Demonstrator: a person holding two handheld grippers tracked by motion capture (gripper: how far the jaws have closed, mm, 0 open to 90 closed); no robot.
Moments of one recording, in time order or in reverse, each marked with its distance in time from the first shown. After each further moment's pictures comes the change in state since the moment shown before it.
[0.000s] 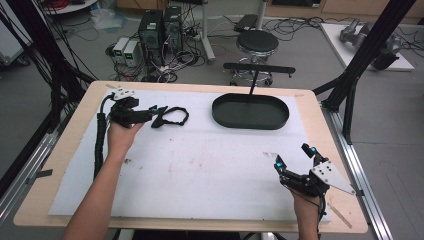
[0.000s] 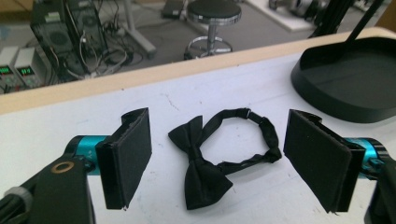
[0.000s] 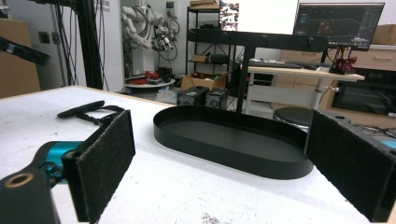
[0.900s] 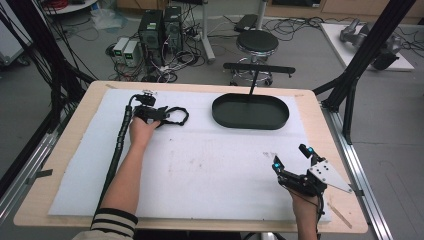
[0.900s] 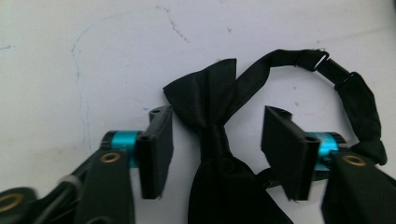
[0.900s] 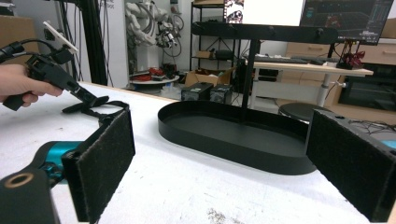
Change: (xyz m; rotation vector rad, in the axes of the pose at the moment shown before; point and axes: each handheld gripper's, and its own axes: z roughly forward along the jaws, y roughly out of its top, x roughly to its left) left arm 0.008 -0.025 0.102 0.325 0.054 -0.075; right arm 0.001 -0.005 0.004 0.018 0.020 0.007
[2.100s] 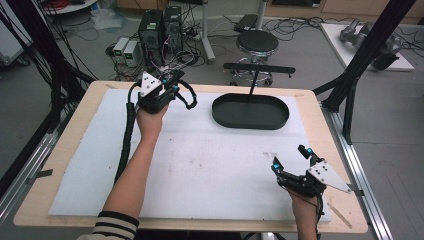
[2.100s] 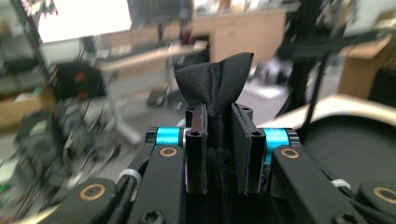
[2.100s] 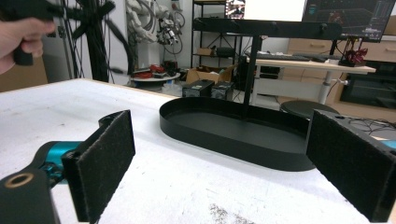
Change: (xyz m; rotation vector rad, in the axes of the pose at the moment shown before) left arm -0.068 0.036 -0.092 -0.764 -0.155 0.246; right arm 0.001 -0.002 0.000 0.009 0.004 0.000
